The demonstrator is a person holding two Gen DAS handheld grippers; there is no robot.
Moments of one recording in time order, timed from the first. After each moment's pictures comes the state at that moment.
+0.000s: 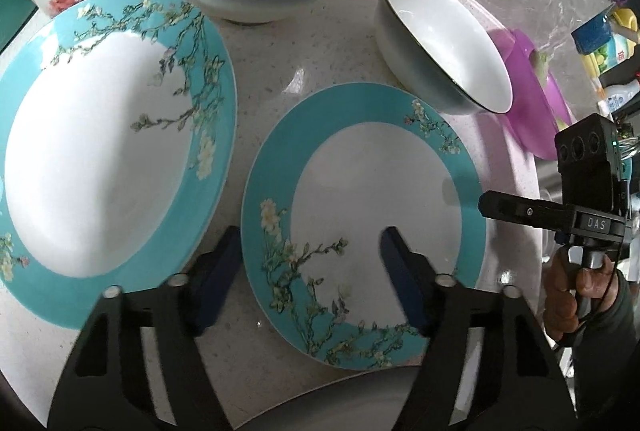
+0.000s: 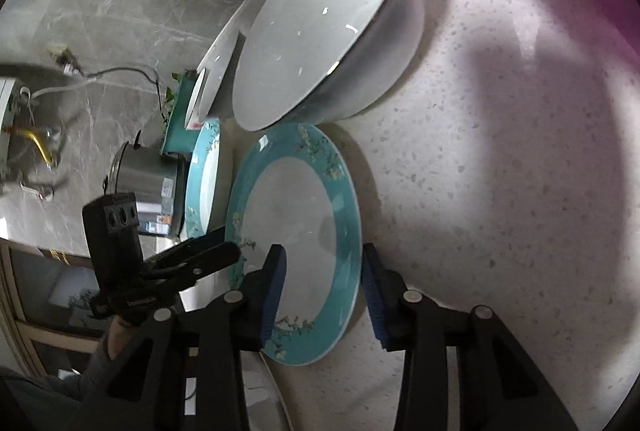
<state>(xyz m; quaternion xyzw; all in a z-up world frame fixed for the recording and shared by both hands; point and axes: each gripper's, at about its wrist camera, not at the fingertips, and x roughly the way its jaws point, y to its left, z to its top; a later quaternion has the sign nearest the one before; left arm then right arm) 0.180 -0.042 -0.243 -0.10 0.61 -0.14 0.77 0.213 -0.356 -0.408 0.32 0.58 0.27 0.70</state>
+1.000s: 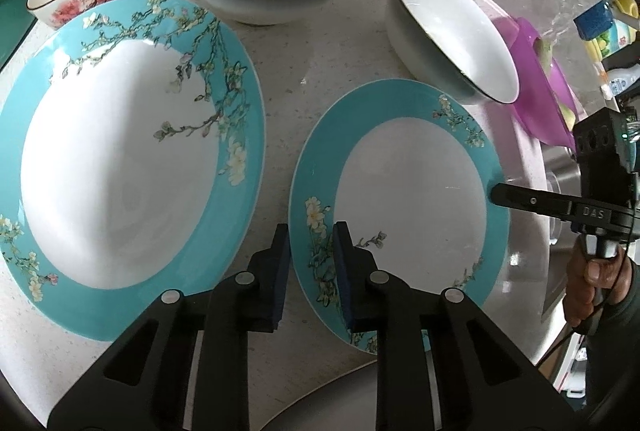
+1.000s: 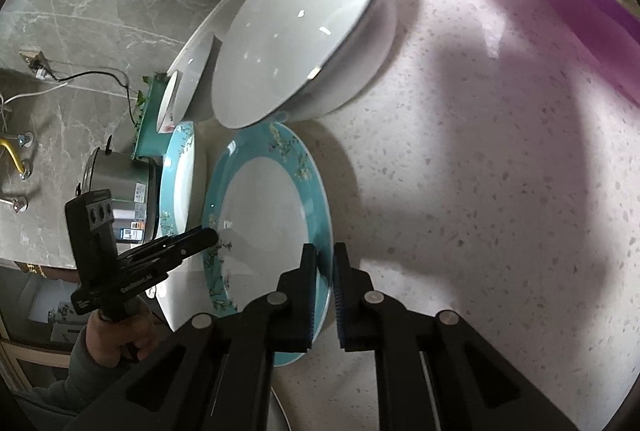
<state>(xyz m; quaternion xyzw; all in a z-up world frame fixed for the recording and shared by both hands) 0.187 -0.028 -0.238 -0.07 0.62 -0.15 0.76 0.203 -0.360 -0.394 0.29 0.60 0.21 0.71</state>
